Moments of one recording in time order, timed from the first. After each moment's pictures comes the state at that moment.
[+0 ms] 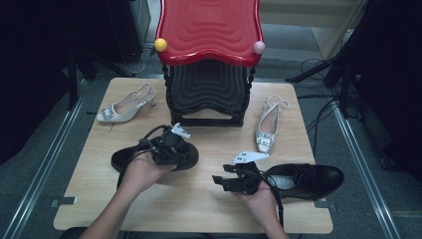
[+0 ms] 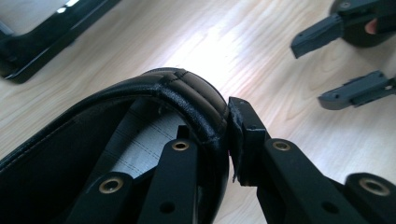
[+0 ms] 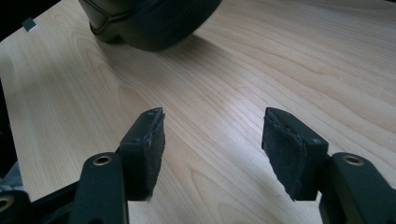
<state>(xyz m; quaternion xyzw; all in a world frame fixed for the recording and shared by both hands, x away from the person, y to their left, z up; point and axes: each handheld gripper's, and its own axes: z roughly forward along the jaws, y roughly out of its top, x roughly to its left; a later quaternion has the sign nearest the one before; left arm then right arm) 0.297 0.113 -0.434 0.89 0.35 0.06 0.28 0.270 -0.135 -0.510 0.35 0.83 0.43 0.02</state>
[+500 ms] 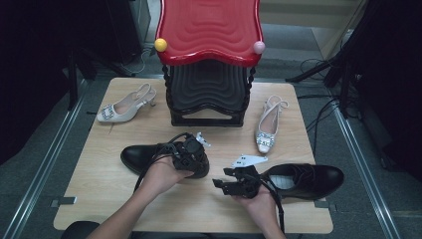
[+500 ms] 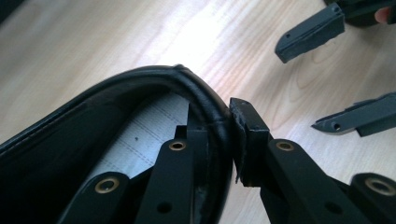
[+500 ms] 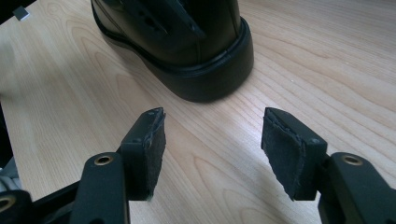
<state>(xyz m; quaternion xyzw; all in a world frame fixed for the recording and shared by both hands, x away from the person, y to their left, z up) 0.305 0.070 -0.468 0.91 0.33 0.03 0.25 0.262 -0.133 -0.516 0.36 0.83 0.42 0.03</state>
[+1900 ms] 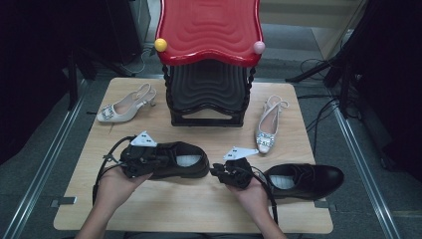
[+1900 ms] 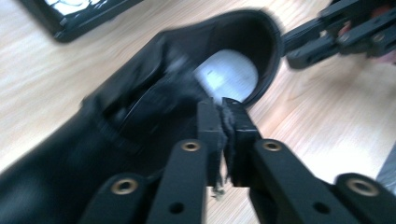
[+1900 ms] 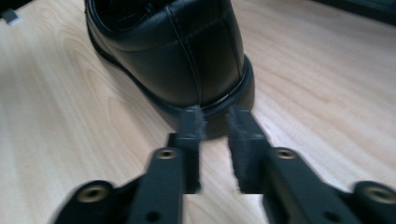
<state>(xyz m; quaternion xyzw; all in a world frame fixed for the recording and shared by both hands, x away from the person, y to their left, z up) 0.256 0.194 -0.444 0.84 0.41 0.08 0.34 0.279 -0.111 -0.507 0.33 0.84 0.42 0.05</state>
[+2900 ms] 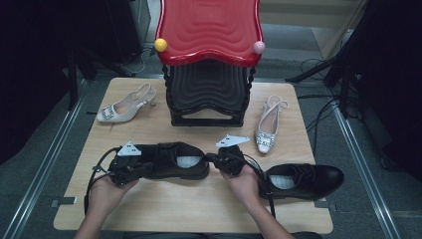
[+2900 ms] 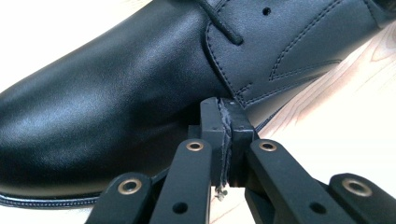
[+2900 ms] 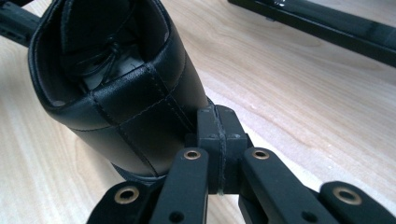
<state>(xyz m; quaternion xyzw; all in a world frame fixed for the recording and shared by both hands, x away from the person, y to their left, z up) 0.256 0.232 -0.497 0.82 0.45 0.09 0.34 0.311 -0.091 -0.506 0.35 0.84 0.42 0.07</state>
